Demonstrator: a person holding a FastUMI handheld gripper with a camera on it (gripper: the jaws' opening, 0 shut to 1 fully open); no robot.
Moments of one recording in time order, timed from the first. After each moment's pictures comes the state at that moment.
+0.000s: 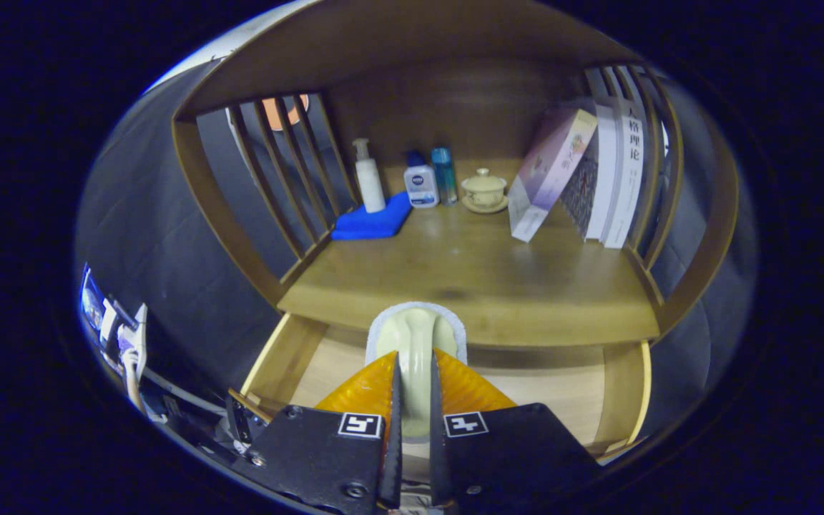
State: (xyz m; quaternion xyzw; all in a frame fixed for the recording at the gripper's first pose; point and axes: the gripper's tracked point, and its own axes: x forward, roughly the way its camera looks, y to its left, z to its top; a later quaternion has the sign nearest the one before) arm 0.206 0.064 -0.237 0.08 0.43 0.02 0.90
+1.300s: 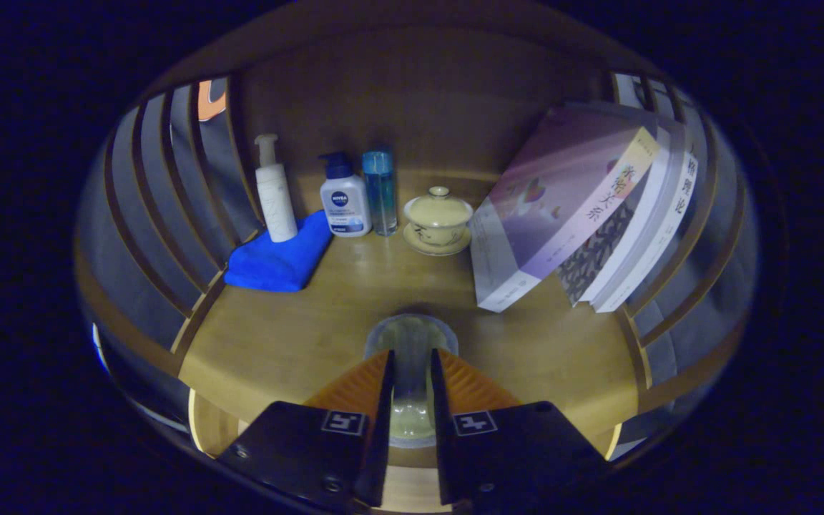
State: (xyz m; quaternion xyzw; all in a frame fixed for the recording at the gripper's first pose) arm 0.344 0.011 -0.283 0.03 0.45 -0.10 0.89
